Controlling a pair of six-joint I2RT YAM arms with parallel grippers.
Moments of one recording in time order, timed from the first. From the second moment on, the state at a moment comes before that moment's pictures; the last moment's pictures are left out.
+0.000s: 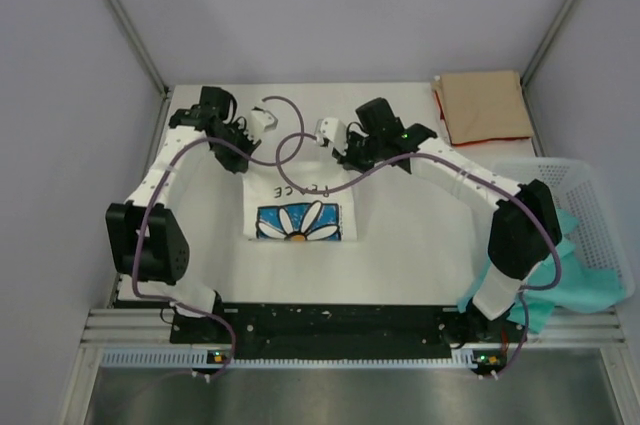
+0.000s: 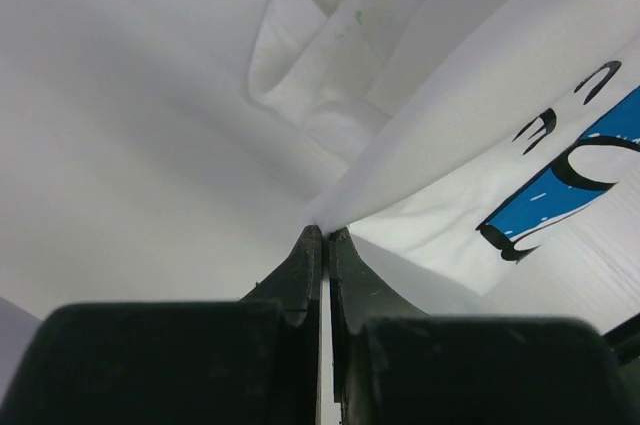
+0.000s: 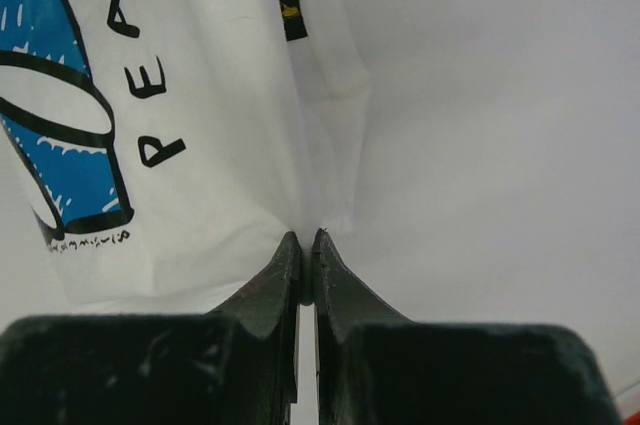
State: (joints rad) left arm -0.12 1.59 1.43 -0.98 0.28 0.68; right arm 0.67 1.67 1.42 -0.55 -0.29 -0.66
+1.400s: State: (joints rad) left arm -0.08 1.75 1.38 -0.71 0.29 0.31; right arm 0.36 1.85 1.30 -0.30 -0.36 0.28
